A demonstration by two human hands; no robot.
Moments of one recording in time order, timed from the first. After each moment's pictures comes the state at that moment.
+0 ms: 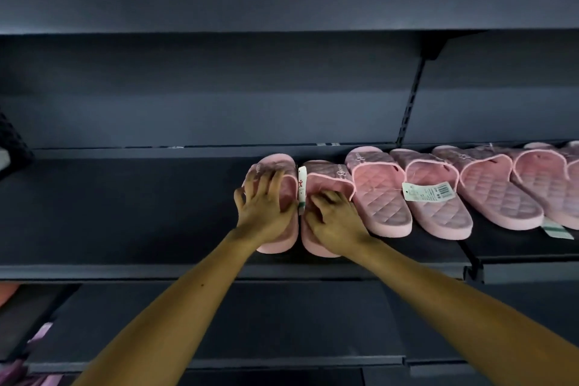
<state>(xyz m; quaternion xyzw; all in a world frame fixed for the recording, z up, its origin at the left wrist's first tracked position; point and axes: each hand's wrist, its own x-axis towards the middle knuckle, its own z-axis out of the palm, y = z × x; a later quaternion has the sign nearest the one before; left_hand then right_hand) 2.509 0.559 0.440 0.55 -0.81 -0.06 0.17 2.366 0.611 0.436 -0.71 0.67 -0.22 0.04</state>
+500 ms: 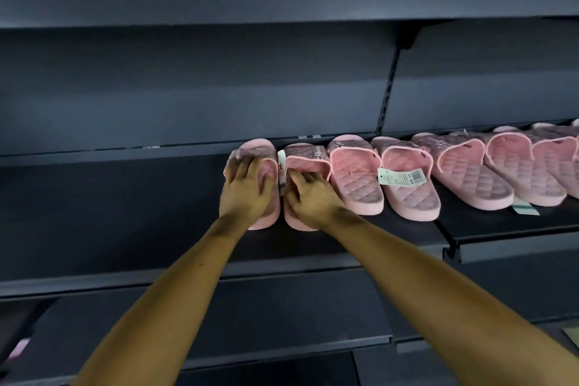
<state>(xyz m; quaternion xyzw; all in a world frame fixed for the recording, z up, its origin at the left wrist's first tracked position) 2.508 0.536 0.438 0.52 -0.80 -0.07 0.30 2.370 0.595 0.455 -0.70 0.69 -0.17 0.05</state>
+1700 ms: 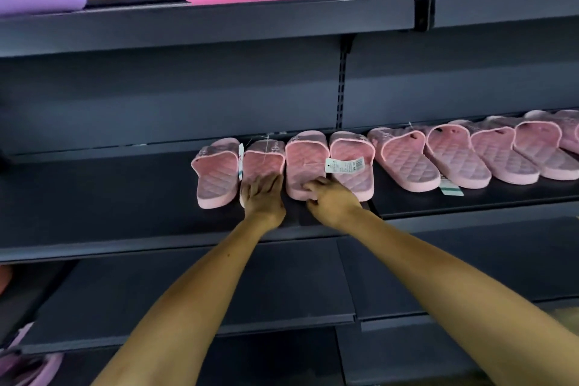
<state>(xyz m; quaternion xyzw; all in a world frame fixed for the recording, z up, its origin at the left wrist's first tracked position) 2.404 0.621 0.435 0.59 -0.81 -0.05 0.03 2.270 0.686 0.463 -0.72 0.69 -0.09 0.06</state>
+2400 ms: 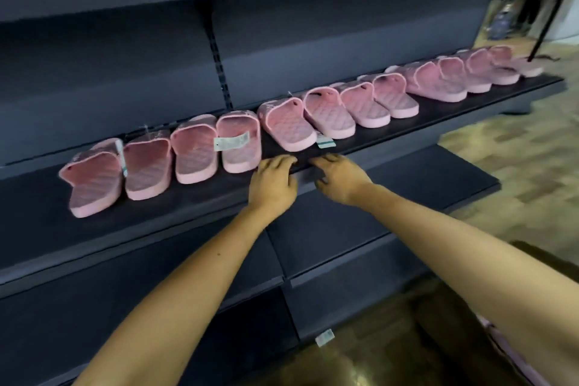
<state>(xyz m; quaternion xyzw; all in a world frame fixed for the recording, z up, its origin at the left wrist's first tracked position) 2.247 0.744 0.434 0.35 -0.91 -0.10 0.20 2.116 0.830 0.450 -0.61 0.78 -0.12 0.06</state>
